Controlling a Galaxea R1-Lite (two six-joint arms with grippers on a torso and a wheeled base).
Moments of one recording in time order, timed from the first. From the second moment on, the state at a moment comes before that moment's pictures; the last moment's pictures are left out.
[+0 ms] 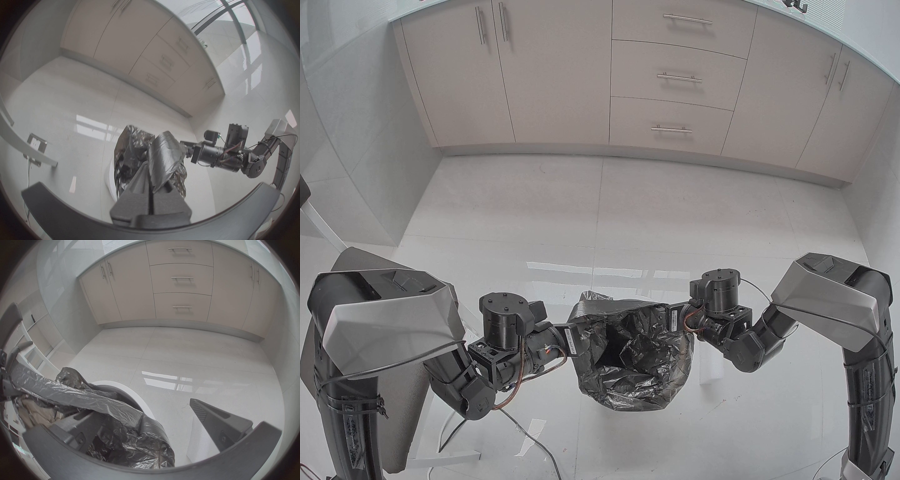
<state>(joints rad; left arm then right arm) -0.53 2.30 -0.71 -1.27 -0.14 -0.48 0.44 2.43 -1.06 -0.97 -0.19 0.10</state>
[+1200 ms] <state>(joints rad) -0.54 2.34 -0.64 -1.51 -0.05 -0.42 0.43 2.42 -1.07 -0.97 -0.21 0.10</state>
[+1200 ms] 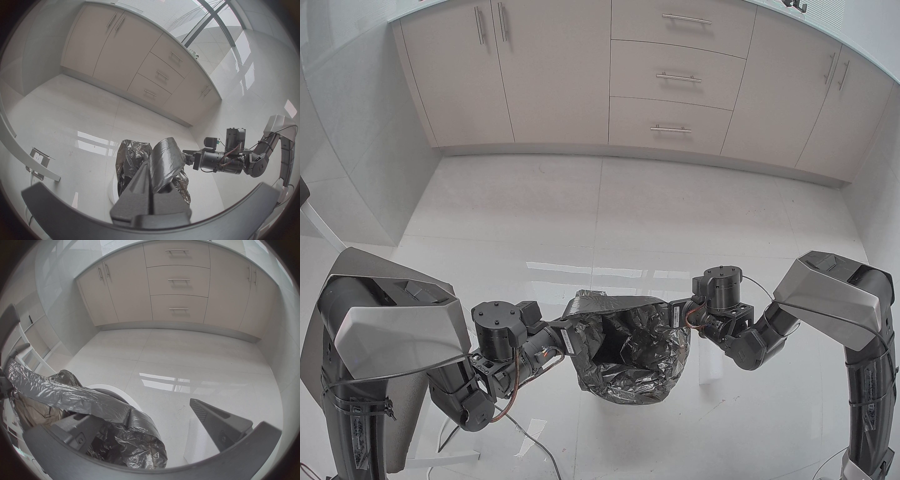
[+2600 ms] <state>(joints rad) -0.54 2.37 -0.65 -1.51 0.03 -0.30 0.43 2.42 -1.08 -0.97 -0.23 0.10</state>
